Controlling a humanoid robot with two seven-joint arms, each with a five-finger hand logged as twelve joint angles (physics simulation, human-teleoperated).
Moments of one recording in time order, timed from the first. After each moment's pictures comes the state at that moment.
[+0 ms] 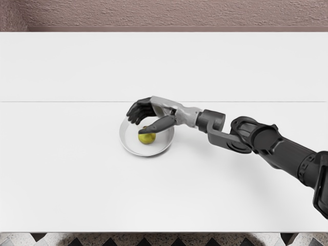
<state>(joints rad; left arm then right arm) -0.08 0.00 0.00 -0.10 -0.17 -0.05 0.15 0.98 0.00 0.16 0.51 -0.74 0.47 0.61</state>
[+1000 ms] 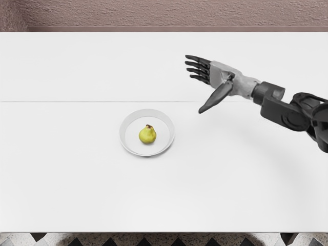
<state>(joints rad) -0.08 0.00 0.00 -0.10 -0.17 -0.05 0.15 1.04 -0.30 0.15 0.52 -0.39 0.61 0.46</state>
